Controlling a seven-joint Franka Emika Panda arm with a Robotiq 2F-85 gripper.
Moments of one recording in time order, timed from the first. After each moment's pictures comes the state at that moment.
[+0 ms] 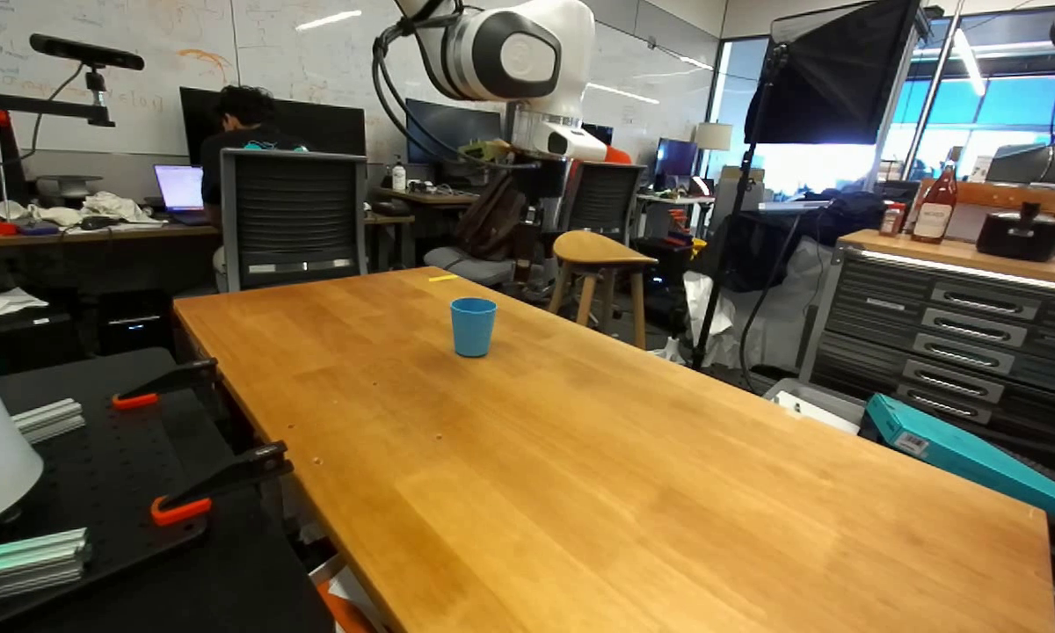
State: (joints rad) arm 0.02 0.34 -0.09 -2.00 0.14 2.31 0.65
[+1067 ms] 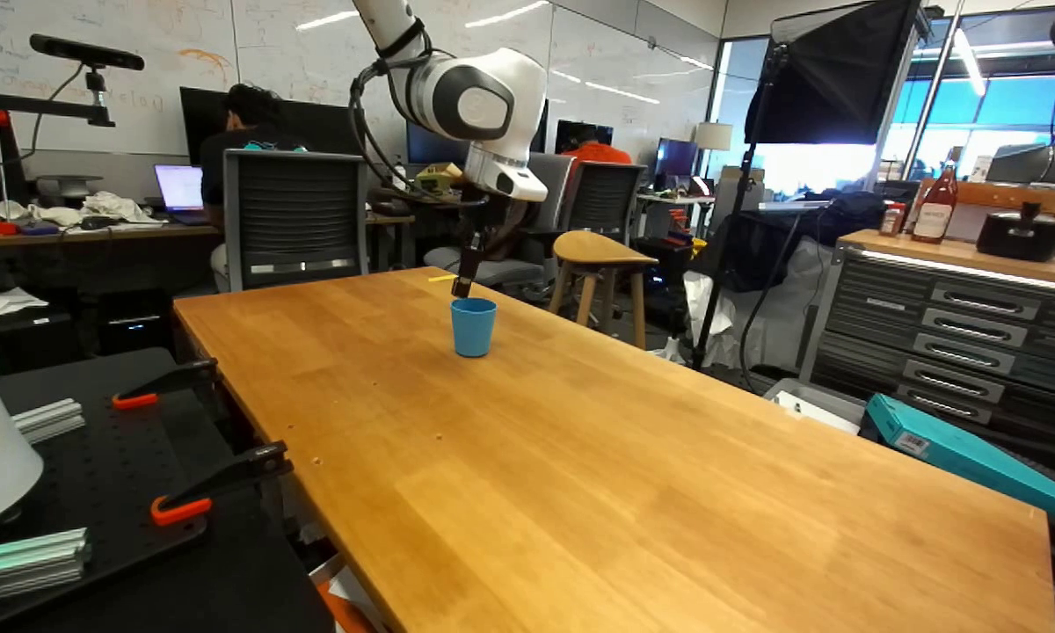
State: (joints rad) arm 0.07 0.42 0.00 -2.02 0.25 2.34 0.60
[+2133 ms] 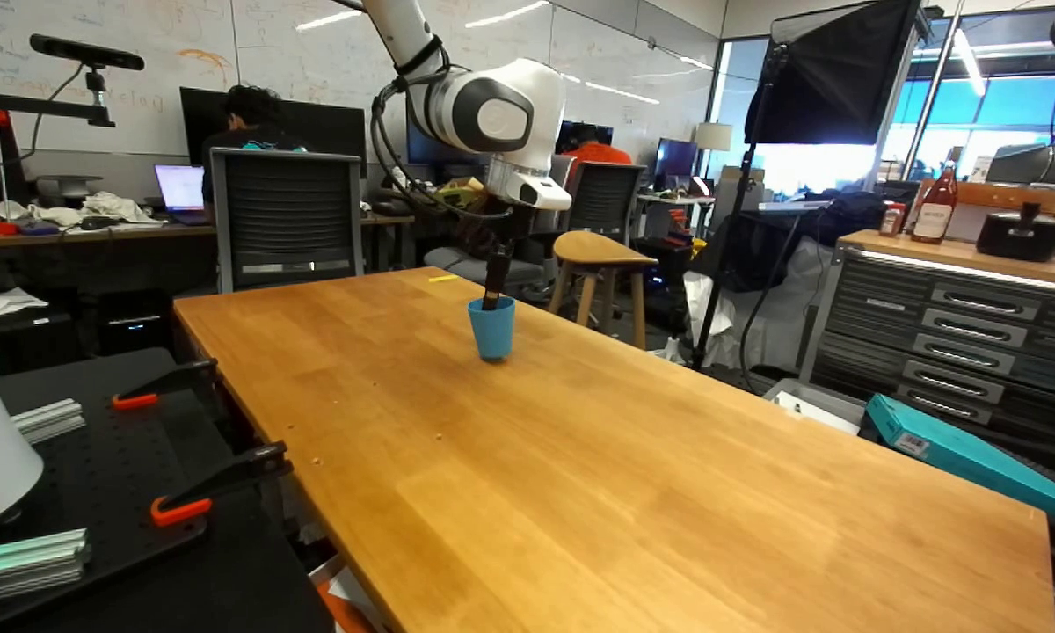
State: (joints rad) arm 0.07 0.47 -0.06 -1.99 0.21 2.37 0.59
